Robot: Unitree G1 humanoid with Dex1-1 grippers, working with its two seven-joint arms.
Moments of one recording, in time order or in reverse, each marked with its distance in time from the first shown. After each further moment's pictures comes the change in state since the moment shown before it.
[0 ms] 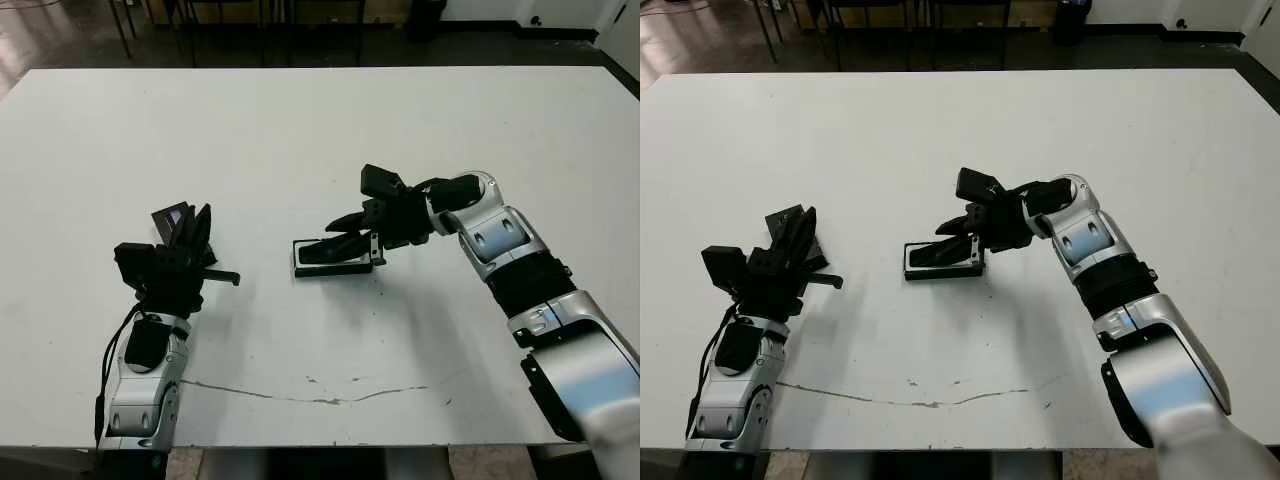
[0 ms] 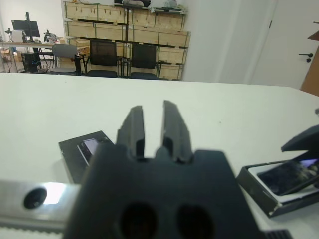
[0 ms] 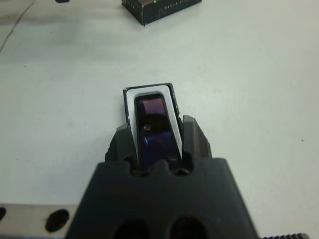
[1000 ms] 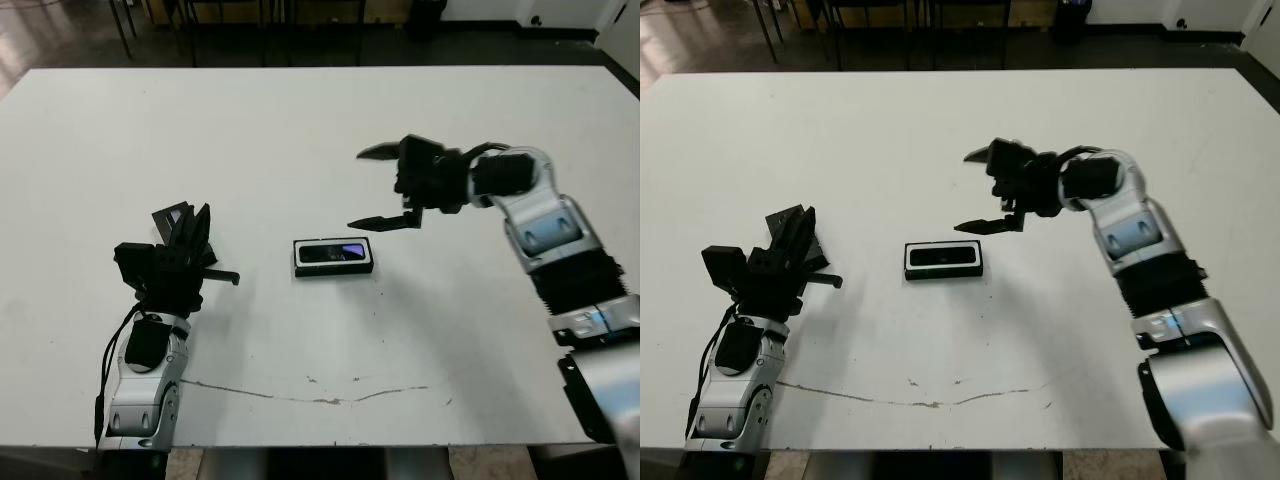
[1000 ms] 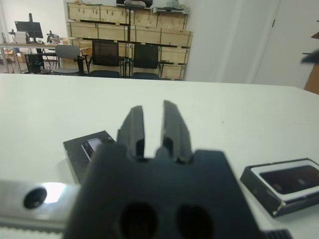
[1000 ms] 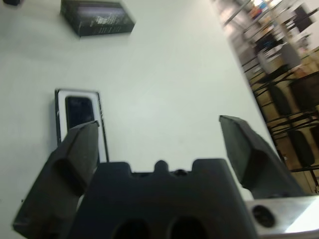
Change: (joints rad) left arm -0.001 0.002 0.000 0.000 0.007 0.000 0.006; right arm 0.052 -0.167 -0.165 -0.247 0.013 -0.186 -0.186
